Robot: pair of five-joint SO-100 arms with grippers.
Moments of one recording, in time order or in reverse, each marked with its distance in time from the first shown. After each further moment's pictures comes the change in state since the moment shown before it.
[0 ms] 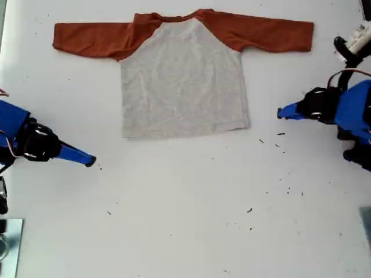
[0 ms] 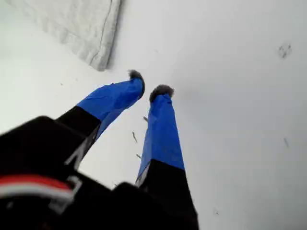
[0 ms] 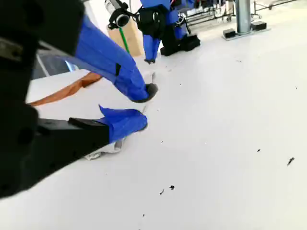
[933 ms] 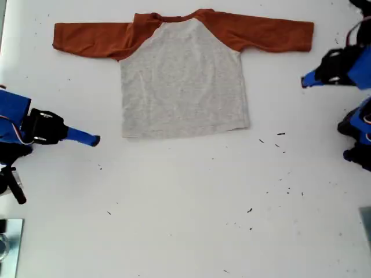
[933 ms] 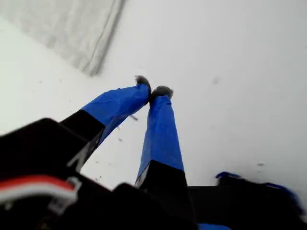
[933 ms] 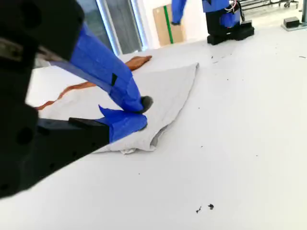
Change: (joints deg) arm 0 -10.6 0.0 0.0 0.0 -1.4; arm 1 23.9 -40.4 -46.2 13.4 -31.8
